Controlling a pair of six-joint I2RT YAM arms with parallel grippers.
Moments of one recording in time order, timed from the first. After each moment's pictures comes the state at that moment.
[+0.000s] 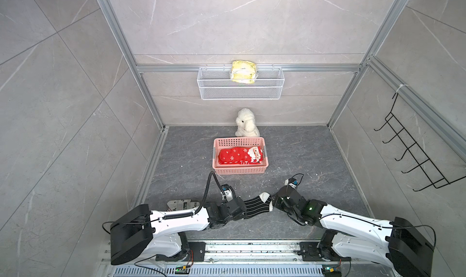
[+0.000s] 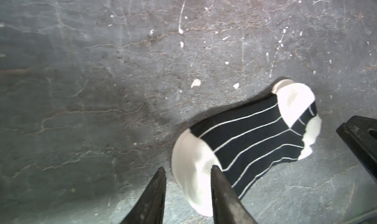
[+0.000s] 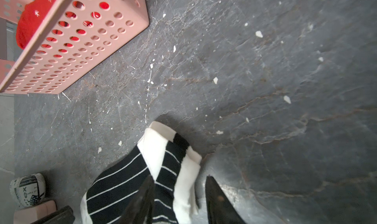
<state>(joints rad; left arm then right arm) -1.17 1.26 0.56 -0.35 -0.33 -1.23 0.86 1.12 0.45 -0.24 0.22 1.11</state>
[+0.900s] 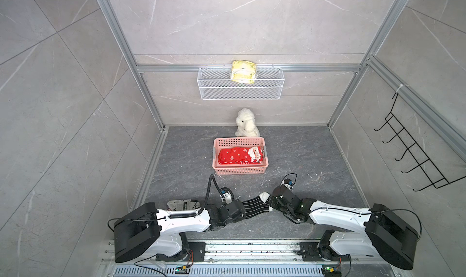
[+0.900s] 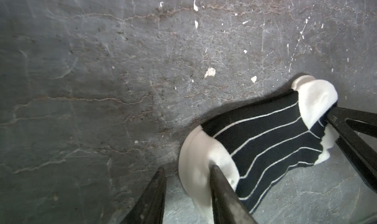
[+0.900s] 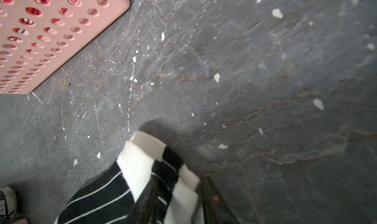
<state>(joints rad) -1.17 1.31 0.51 -0.25 -0.30 -1.28 0.85 1.29 0.44 -0.10 0.22 1.11</state>
